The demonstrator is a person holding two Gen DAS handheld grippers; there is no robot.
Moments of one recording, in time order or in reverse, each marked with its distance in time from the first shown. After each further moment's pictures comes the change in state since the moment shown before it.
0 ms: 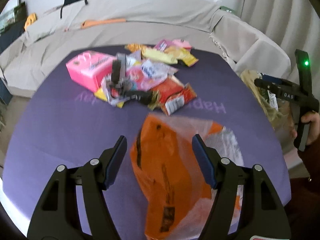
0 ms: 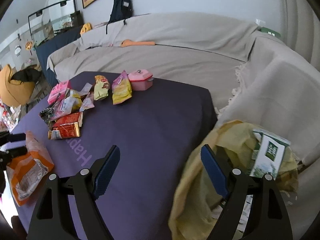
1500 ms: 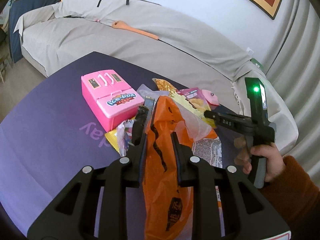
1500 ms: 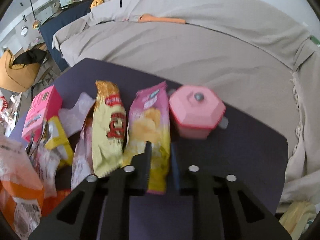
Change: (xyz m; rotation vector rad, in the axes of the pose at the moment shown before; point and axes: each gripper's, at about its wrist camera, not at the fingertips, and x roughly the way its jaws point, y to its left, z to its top) left arm 0.016 0.050 0.067 -0.357 -0.175 -0.007; right arm 0.172 0.086 0.118 -0.087 0.196 0.091
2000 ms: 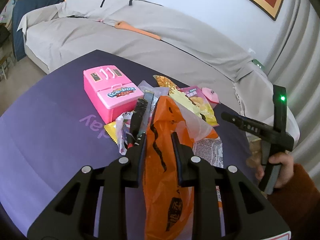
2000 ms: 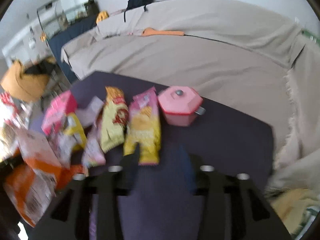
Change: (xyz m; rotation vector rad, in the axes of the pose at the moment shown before) left arm 0.000 -0.001 -0.012 -0.016 -0.016 0.018; right arm -0.039 -0.027 -0.024 0.073 -0.112 0.108
